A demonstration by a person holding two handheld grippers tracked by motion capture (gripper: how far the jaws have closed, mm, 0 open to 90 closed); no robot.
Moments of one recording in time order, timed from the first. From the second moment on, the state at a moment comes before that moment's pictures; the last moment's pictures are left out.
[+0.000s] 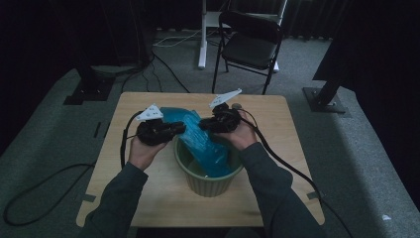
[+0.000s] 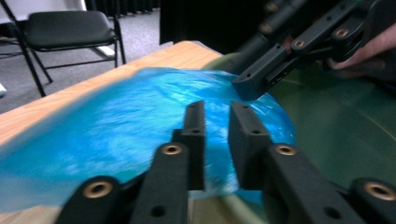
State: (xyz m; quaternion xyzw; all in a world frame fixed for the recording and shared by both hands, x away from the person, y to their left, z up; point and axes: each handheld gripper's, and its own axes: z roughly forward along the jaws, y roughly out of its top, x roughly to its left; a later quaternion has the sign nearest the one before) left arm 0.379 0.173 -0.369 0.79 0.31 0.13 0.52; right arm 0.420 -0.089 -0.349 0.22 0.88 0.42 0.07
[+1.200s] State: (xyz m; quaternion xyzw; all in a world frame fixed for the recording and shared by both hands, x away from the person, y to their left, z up) left arm 0.358 0.148 -0.369 0.80 0.25 0.15 0.52; right arm 0.427 -0.111 -0.336 0.27 0.83 0.49 -0.01
